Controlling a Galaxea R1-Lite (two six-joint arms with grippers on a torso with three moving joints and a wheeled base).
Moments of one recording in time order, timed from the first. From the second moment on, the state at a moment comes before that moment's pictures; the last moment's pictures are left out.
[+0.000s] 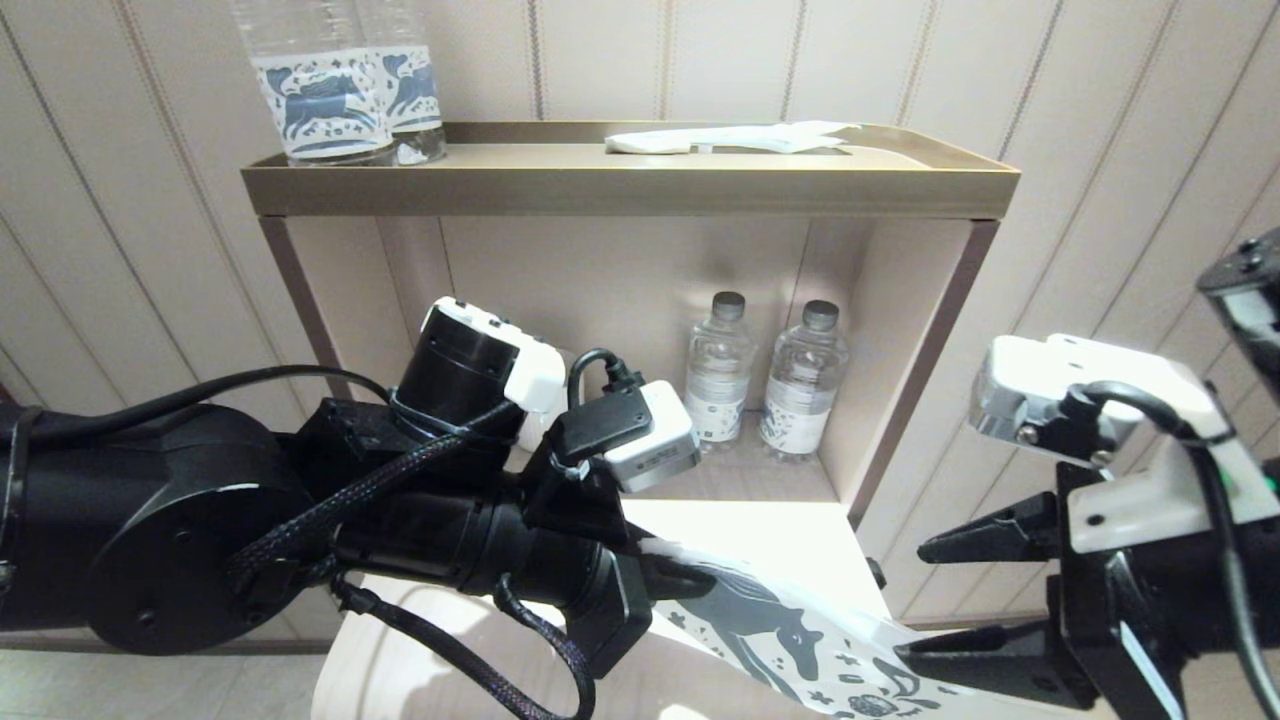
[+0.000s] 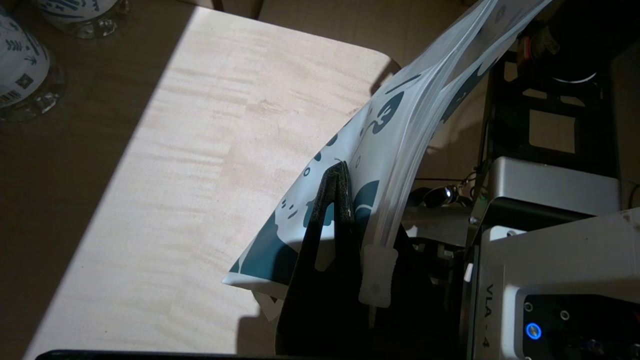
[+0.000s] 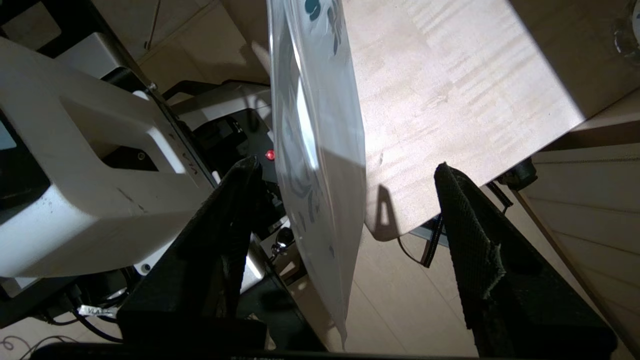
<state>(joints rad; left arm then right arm) -0.83 1.71 -1.05 -0.09 -0.49 0.32 0.69 1.31 -1.19 0.64 0.17 -0.17</state>
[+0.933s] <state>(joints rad) -0.83 1.71 -1.06 -0.09 -0.49 0.32 0.68 1.26 -0.99 0.63 0.17 -0.21</state>
